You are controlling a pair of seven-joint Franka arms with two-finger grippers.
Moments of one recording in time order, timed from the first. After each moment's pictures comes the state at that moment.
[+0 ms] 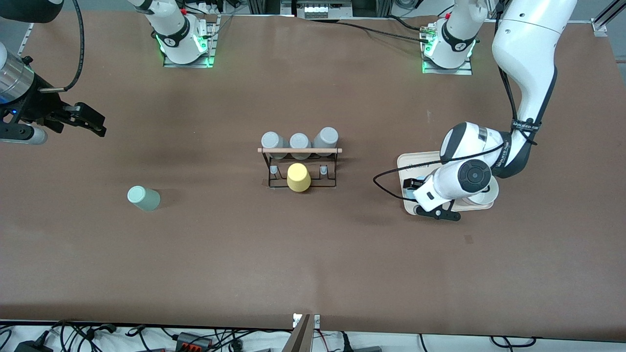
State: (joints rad) left arm -0.07 0.58 -0.21 -1.76 0.07 2.14 -0.17; right arm 0.05 0.04 0.04 -1.58 -0.04 1.64 0.16
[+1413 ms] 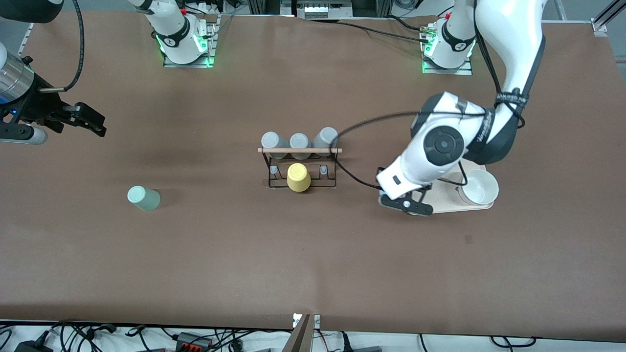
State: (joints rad) left arm -0.26 0.55 -0.23 -1.42 0.02 1.89 -0.30; right arm 0.05 0.04 0.04 -1.58 -0.04 1.64 0.16
